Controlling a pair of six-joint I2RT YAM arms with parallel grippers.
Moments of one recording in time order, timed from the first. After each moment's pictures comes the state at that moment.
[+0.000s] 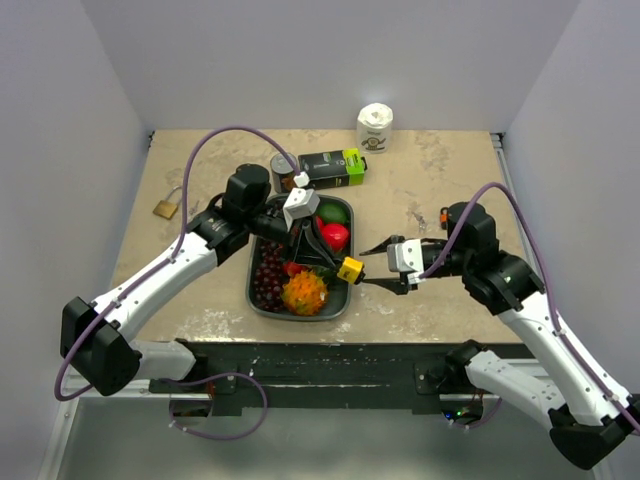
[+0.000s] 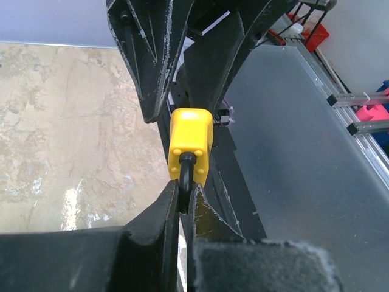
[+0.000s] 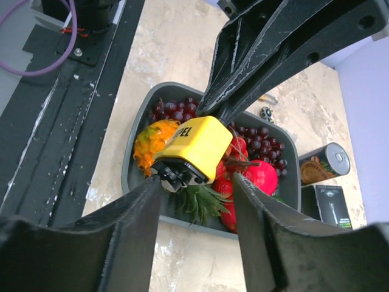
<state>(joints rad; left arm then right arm) -0.62 1.30 1.13 -0.19 1.23 0.09 0.56 0.85 1.02 -0.60 -0.91 -0.82</state>
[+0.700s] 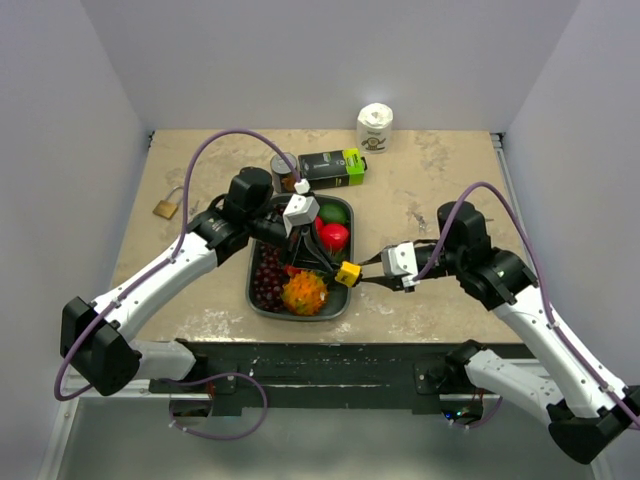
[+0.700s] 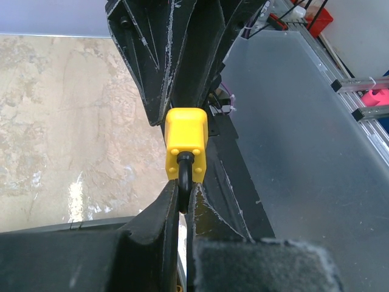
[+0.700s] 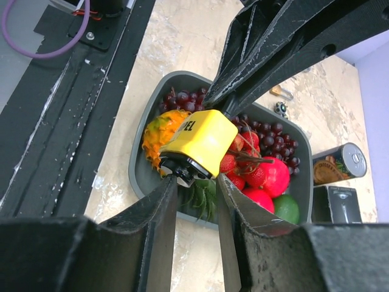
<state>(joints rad) -0.63 1.30 1.13 -0.30 1.23 0.22 0.56 0.89 1.02 -0.67 -0.91 -0.91</state>
